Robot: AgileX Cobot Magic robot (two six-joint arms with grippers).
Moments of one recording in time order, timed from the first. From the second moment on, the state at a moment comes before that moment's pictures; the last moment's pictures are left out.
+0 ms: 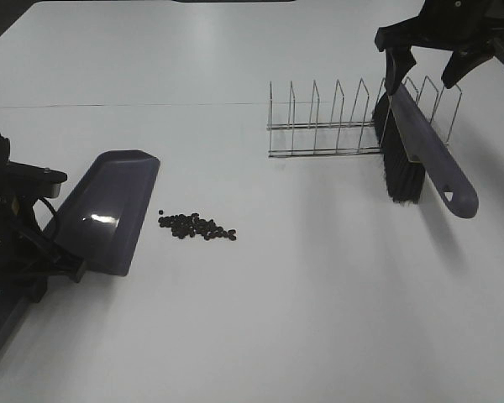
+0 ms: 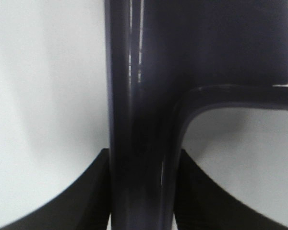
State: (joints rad) left arm -0.34 1.90 -0.87 0.21 0.63 -0.33; right arm 0.07 2.22 -2.04 0.02 1.22 -0.06
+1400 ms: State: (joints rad) left arm -0.34 1.90 -0.87 0.19 0.63 -0.33; right arm 0.01 2.40 -2.09 0.10 1.22 -0.04
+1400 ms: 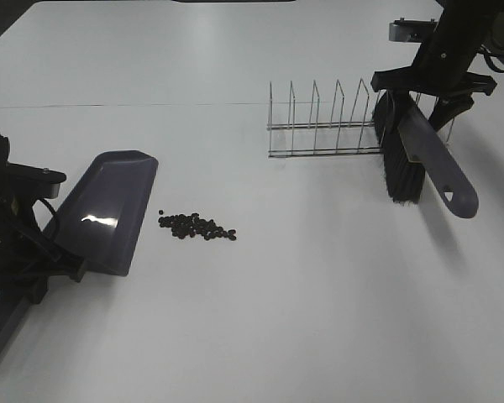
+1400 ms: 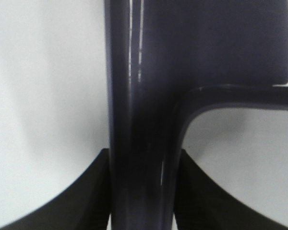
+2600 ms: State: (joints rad) left arm -0.34 1.90 -0.87 0.19 0.67 -0.33; right arm 0.01 1.82 -1.61 0.01 1.22 0.04
